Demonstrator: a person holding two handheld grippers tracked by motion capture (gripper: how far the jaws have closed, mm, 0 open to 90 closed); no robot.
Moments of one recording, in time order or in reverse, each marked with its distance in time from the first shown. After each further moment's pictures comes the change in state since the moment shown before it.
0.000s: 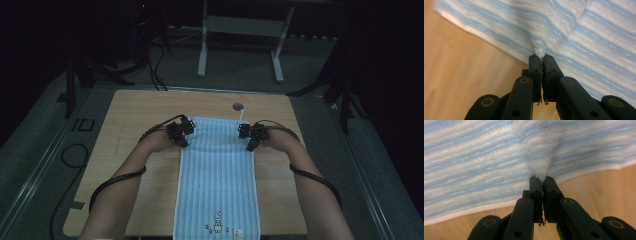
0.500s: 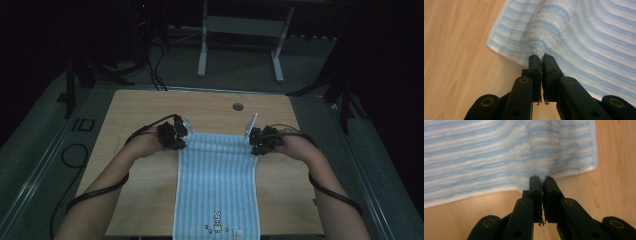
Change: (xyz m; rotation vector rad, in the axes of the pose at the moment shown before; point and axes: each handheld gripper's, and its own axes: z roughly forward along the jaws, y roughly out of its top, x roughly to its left) left arm -0.044 -0.024 -0.066 -0.094 -0.002 0.094; right arm 0.056 -0.033 -0.061 -0.143 -0.056 -0.114
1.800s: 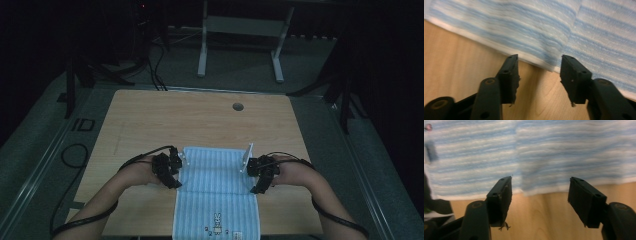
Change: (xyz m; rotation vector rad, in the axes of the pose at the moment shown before) left arm -0.044 -0.041 0.028 0.070 -0.182 -0.012; right arm 0.065 -0.012 0.034 0.049 0.163 -0.034
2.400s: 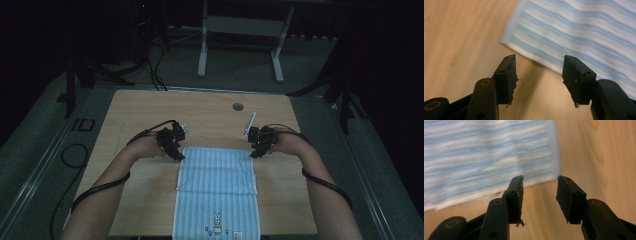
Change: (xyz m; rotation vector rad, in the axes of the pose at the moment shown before) left arm 0.076 0.031 0.005 -0.010 0.096 -0.065; right arm -0.099 0.002 -0.008 -0.040 -0.101 0.098
